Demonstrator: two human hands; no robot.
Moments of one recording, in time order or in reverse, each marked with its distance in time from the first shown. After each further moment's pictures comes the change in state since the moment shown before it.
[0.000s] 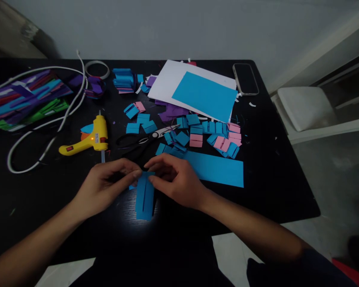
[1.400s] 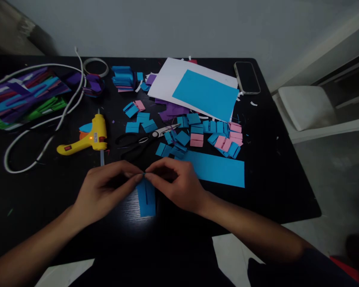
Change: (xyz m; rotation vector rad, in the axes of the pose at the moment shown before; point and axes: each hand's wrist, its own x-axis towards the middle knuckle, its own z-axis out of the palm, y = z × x) left_hand -0.005 0.005 0.007 0.141 0.109 0.141; right_hand -0.003 0.002 0.005 -0.044 0.065 -0.088
